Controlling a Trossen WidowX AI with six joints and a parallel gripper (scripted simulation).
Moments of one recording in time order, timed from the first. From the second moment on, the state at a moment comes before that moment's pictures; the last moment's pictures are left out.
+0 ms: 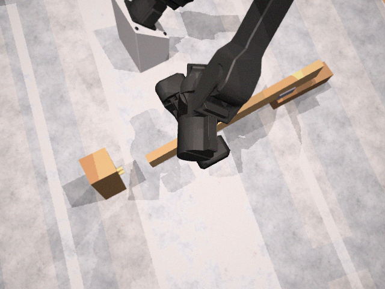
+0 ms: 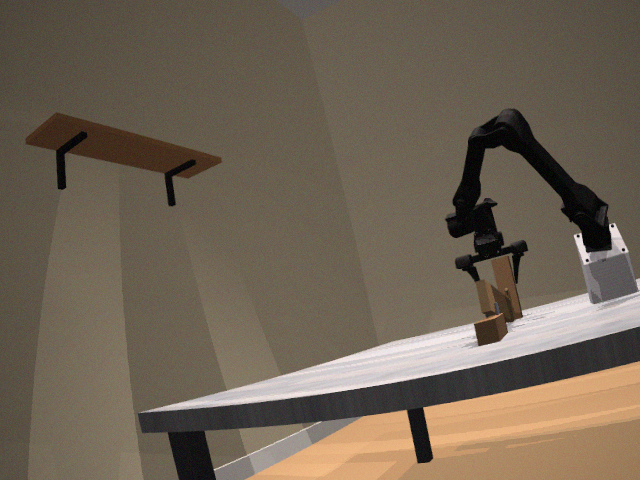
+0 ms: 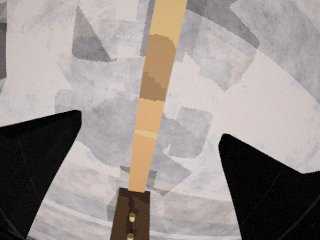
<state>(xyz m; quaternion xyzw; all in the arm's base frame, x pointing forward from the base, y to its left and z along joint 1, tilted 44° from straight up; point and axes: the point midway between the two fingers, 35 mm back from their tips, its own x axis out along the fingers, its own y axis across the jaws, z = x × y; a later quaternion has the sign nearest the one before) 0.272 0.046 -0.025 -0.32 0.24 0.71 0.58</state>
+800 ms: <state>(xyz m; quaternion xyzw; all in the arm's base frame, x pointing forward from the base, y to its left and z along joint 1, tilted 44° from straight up) 0.272 0.070 -0.051 -0.32 0.24 0.71 0.58</state>
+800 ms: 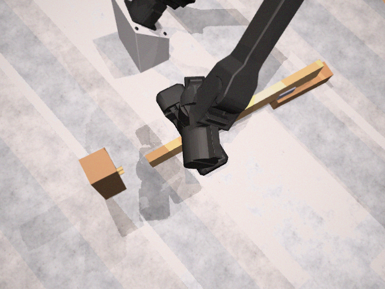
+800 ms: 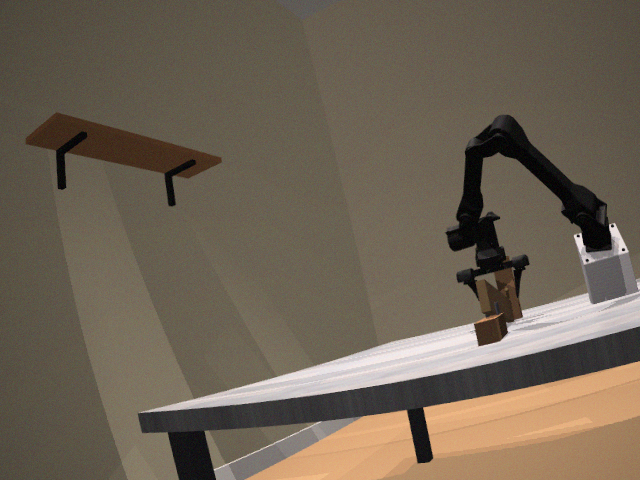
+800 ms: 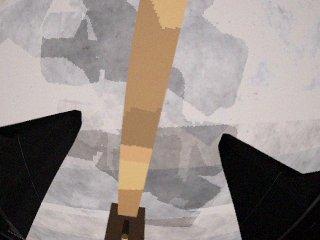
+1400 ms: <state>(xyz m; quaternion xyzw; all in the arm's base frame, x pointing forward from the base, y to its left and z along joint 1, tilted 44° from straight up) 0.266 0.090 -0.071 -0.32 0.24 0.72 0.58</state>
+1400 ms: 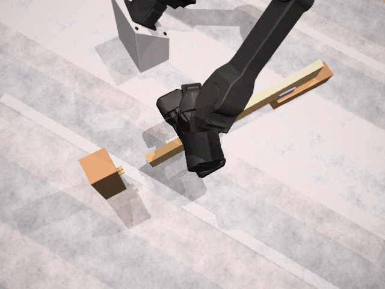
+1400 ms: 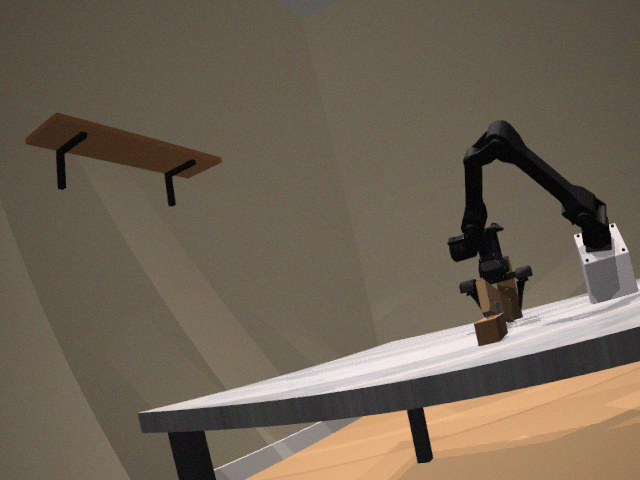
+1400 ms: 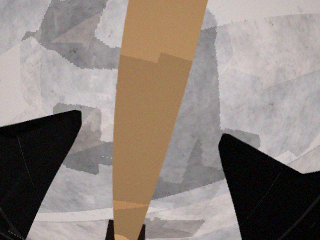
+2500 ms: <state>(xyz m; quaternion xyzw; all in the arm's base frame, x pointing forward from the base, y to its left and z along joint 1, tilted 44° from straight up) 0.260 0.094 -0.076 -0.31 0.24 0.72 0.57</state>
